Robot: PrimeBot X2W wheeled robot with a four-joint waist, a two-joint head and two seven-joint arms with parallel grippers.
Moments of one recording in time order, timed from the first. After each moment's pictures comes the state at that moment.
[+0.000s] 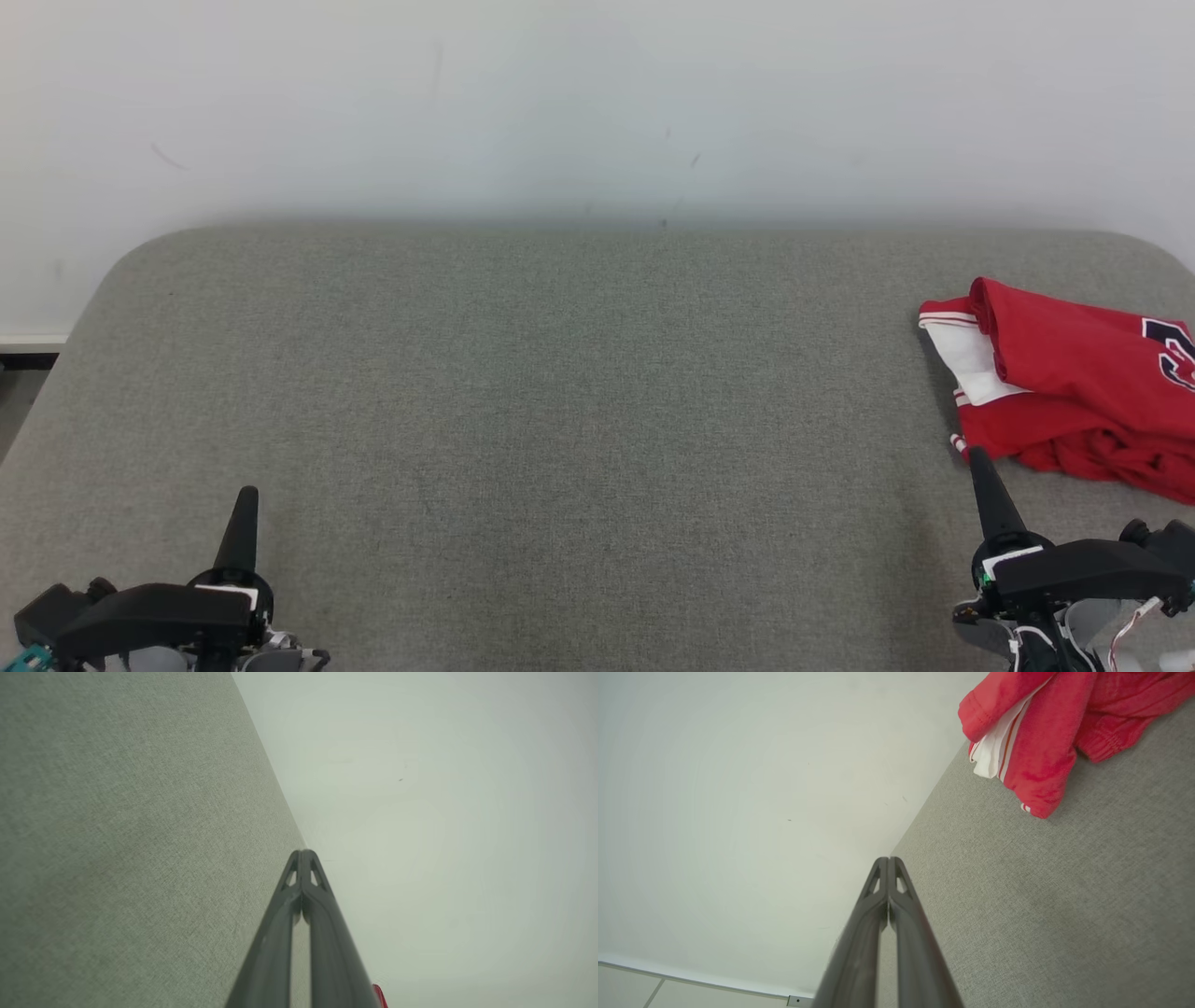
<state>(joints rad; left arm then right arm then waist) -0.20 0.07 0.00 0.43 -1.20 -0.09 0.03 -0.12 -0.04 -0.12 0.34 1.17 0.13 0.01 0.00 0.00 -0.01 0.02</state>
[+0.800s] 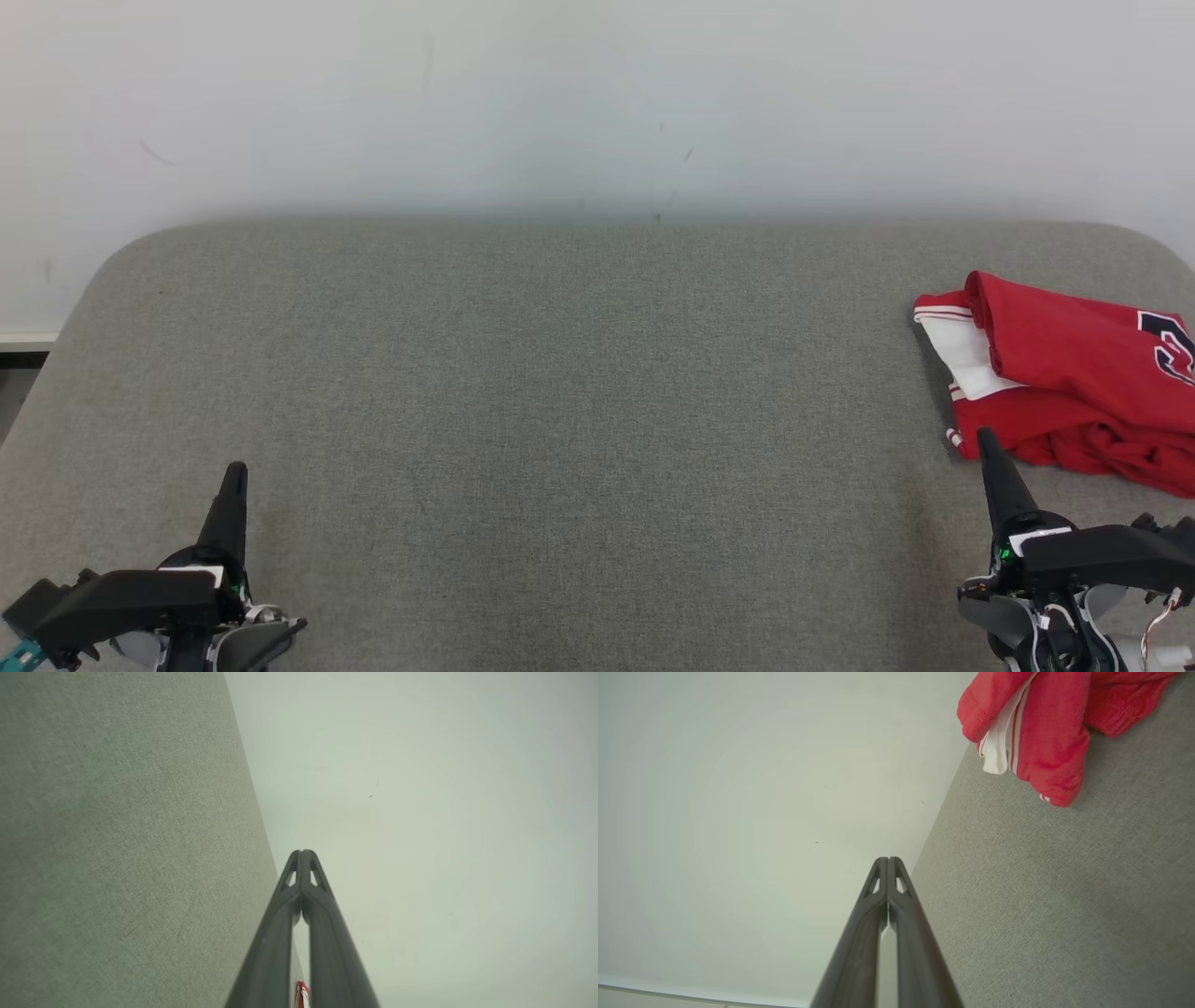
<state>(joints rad) -0.24 0.06 0.05 0.42 -1.40 -0.11 0.09 -0.15 -0.04 -0.13 0.33 1.38 0.13 0.04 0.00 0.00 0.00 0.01</state>
